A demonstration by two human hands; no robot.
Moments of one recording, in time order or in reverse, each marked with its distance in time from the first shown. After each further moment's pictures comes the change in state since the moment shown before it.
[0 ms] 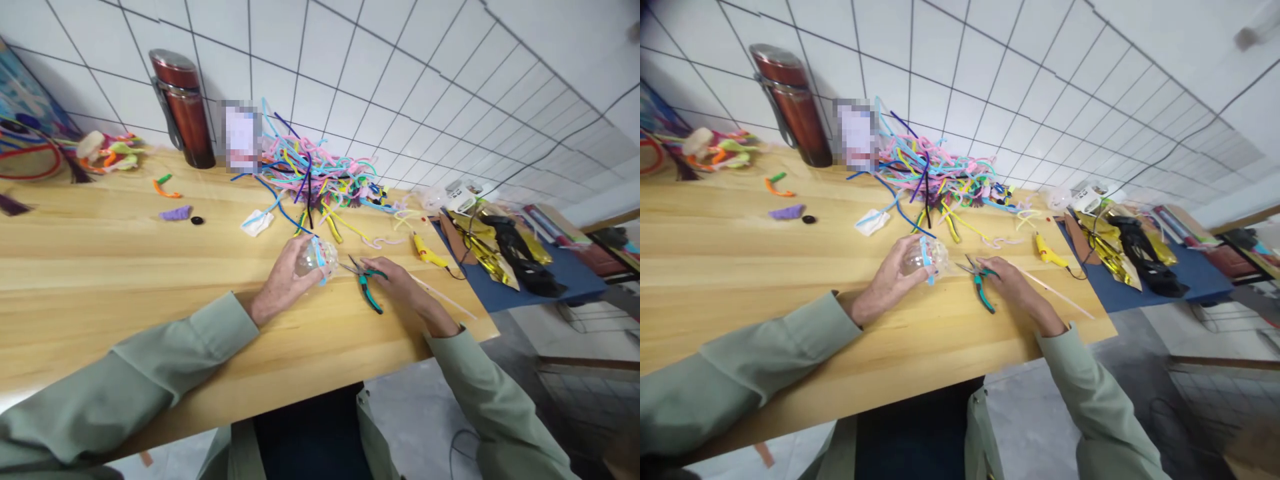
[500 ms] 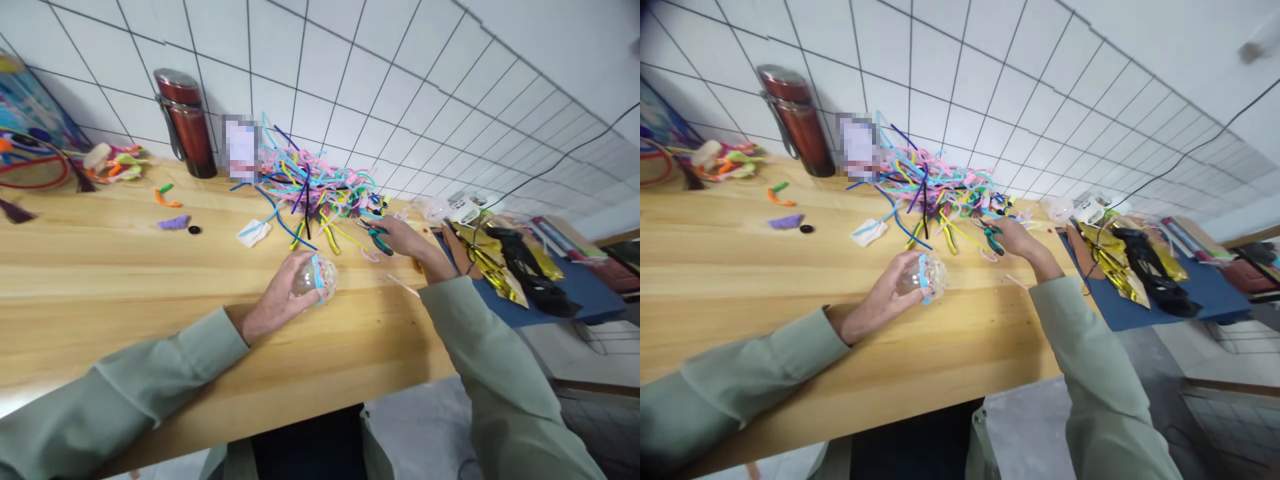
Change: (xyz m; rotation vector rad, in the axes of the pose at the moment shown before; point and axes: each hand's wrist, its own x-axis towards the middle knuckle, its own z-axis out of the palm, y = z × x) left_hand -0.006 0.006 -0.001 0.133 -0.104 0.078; right_hand 0.122 0.022 -0.090 -0.146 -0.034 0.026
